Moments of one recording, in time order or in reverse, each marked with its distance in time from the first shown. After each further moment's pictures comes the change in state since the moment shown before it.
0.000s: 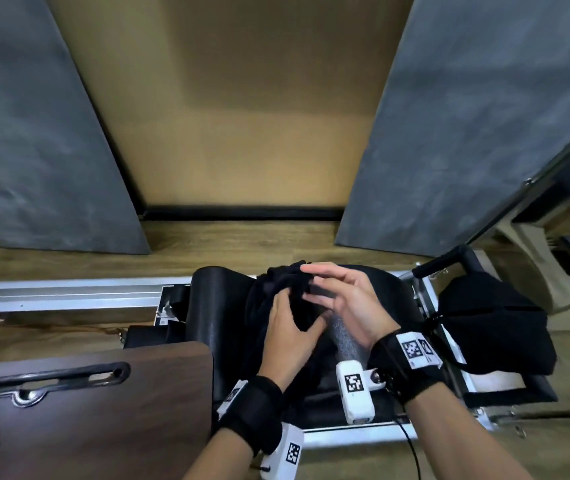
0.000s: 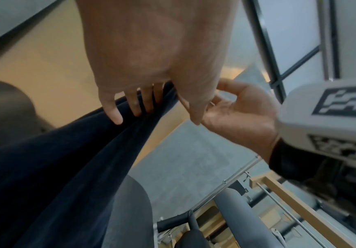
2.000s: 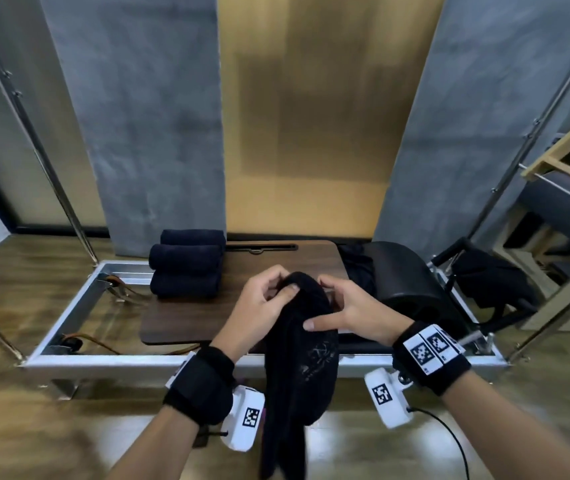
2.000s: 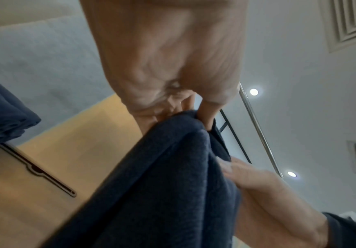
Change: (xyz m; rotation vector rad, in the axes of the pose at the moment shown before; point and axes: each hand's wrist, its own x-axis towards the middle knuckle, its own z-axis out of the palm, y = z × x) left_hand -0.525 -0.038 -0.433 -0.129 -0.194 0.524; right_hand -0.466 0.070 0.443 -0.598 -0.406 -0.154
